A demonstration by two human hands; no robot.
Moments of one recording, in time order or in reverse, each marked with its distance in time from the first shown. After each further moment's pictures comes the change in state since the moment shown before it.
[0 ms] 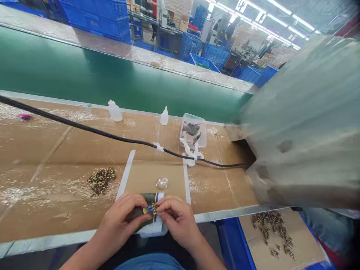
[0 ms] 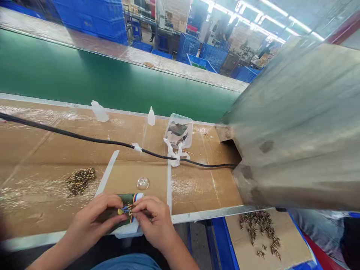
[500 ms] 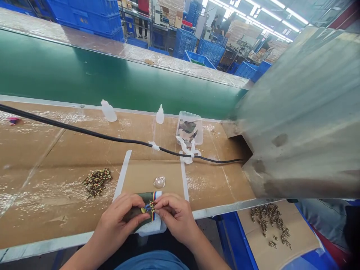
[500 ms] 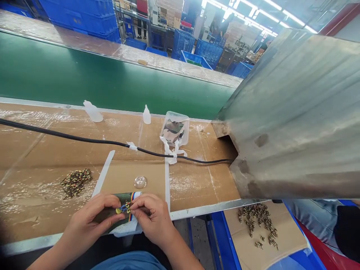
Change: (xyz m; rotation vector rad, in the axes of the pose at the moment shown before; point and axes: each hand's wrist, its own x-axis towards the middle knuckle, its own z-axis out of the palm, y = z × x) left_hand 0.000 -0.001 -0.002 0.016 0.002 0.021; right_hand 0.002 -0.003 -0.001 0.015 0.014 0.033
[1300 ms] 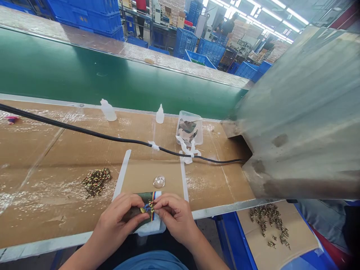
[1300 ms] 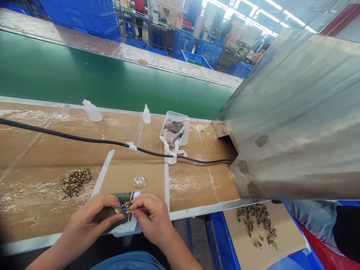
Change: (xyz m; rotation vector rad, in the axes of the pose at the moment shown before) left_hand -0.001 -0.002 0.002 0.002 0.003 -0.006; right_hand 0.001 -0.001 -0.001 -0.014 -0.001 -0.009
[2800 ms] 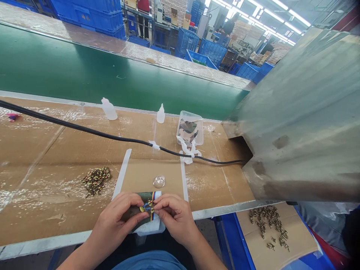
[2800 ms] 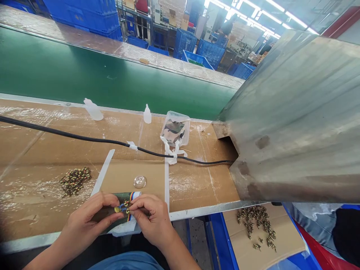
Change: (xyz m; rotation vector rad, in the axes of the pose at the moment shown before) left_hand 0.001 0.003 -0.001 0.018 0.041 -0.025; right_hand -0.002 0.000 0.000 0.022 0.015 0.013
